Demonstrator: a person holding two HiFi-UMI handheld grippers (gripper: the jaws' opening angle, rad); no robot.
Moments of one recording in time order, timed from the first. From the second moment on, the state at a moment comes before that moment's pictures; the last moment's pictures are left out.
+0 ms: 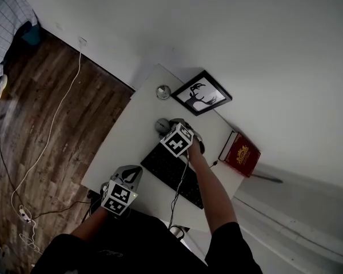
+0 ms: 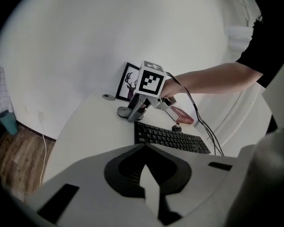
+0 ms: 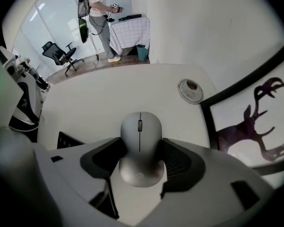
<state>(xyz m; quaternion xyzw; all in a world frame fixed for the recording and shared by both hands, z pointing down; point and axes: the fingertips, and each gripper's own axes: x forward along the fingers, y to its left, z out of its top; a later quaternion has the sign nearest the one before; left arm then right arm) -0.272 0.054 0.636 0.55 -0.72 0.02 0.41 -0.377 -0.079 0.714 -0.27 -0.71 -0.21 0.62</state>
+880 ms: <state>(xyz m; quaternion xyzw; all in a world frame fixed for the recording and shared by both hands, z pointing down) -0.251 0.054 0.619 0.58 -0.72 0.04 0.37 -0.328 -0.056 0.632 -0.14 -0.84 -0.16 0.50</state>
